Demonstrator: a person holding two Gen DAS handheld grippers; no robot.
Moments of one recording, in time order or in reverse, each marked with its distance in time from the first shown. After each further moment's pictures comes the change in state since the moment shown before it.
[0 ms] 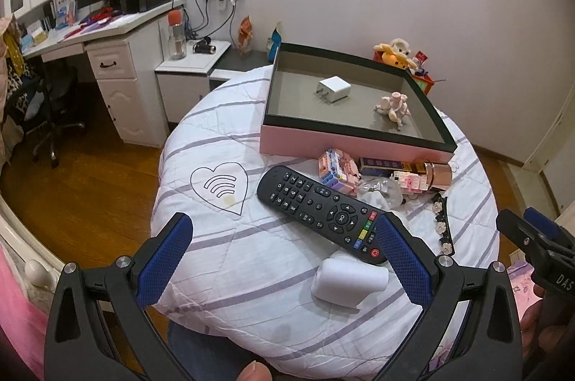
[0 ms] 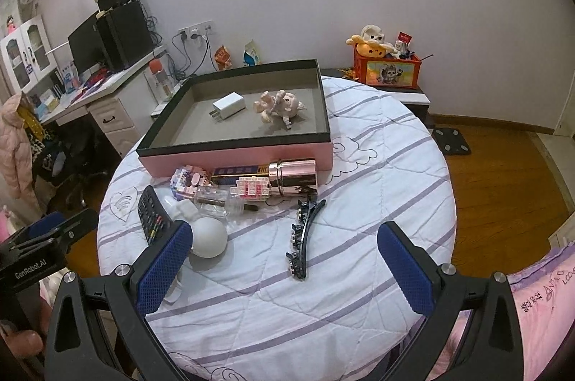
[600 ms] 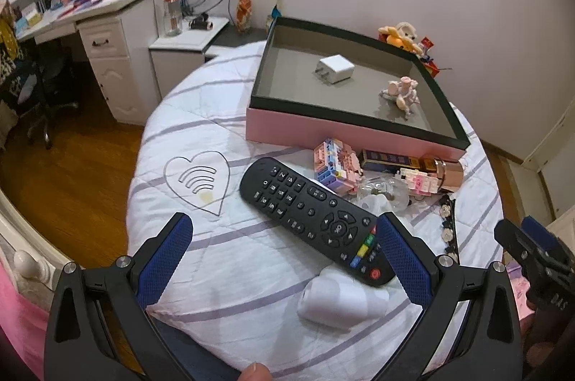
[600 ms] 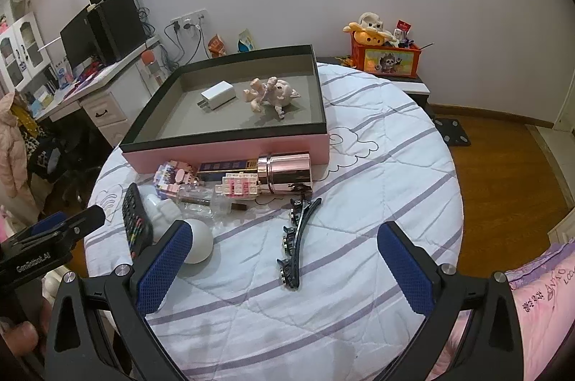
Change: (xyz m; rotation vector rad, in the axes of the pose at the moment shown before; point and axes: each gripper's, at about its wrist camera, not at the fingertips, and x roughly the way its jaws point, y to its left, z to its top) left arm 0.044 -0.007 0.011 -0.041 0.103 -0.011; right arm 0.029 -0.006 0.006 0.011 0.047 -0.013
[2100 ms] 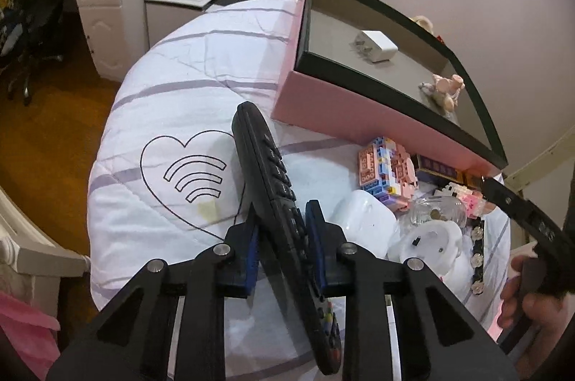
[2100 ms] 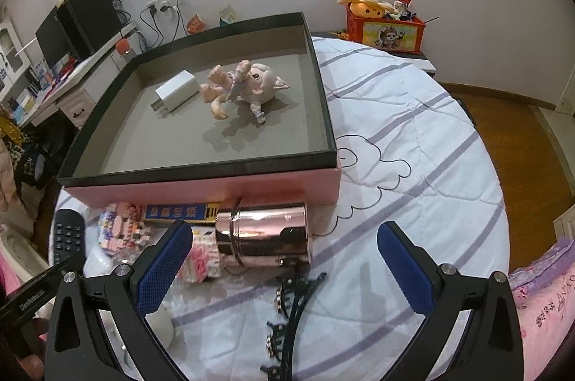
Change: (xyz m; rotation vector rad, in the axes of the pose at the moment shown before) left arm 0.073 0.041 0.008 -0.109 0.102 -0.085; right arm 0.104 -0.012 0.045 0.044 0.112 -0.026
